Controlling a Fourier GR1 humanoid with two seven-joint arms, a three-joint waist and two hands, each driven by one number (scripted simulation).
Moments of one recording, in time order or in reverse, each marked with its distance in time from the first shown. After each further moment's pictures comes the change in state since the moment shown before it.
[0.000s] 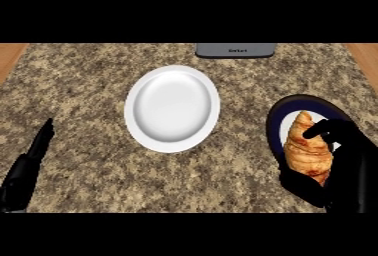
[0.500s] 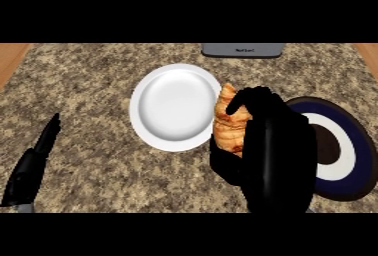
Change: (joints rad) left arm -0.033 -0.019 -0.015 -0.007 -0.014 -0.006 0.019; right arm -0.422 0.055 0.229 0.212 -0.048 0.031 0.238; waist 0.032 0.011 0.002
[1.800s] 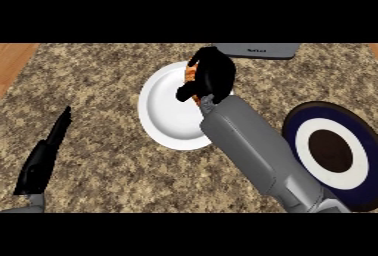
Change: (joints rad) left arm -0.063 -0.019 -0.017 0.052 -0.027 -0.013 -0.029; right arm -0.483 0.004 -0.096 1.048 -0.608 -0.600 -0.041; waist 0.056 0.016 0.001
